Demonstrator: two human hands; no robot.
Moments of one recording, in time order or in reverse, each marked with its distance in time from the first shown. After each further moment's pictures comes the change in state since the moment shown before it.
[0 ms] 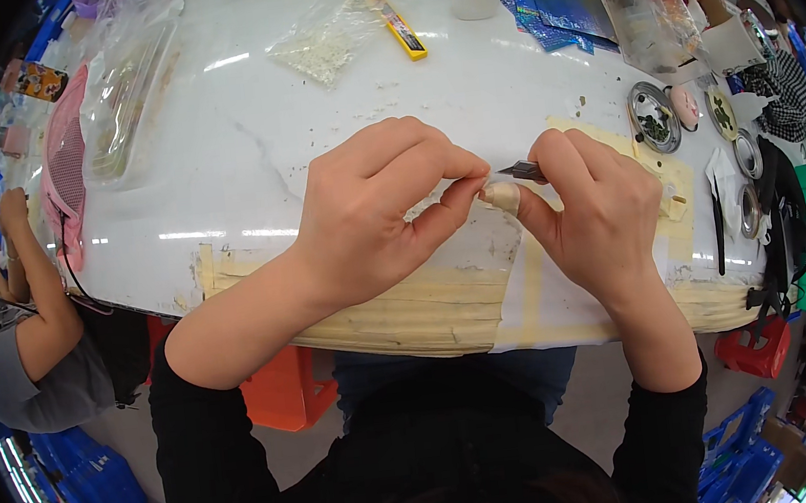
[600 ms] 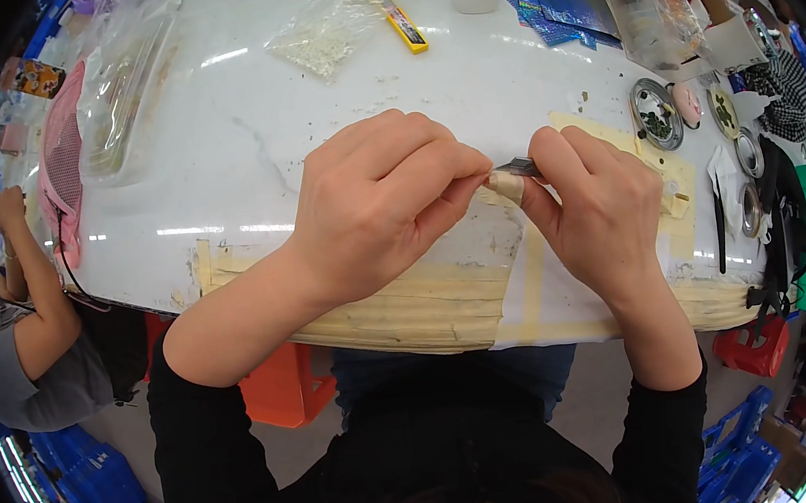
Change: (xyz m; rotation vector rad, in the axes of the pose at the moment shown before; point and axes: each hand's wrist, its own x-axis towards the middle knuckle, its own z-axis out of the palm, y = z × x) left_hand -0.001 -0.003 0.000 0.128 -0.012 0.091; right_hand -0.002 0.000 0.000 -0.025 -0.057 0.018
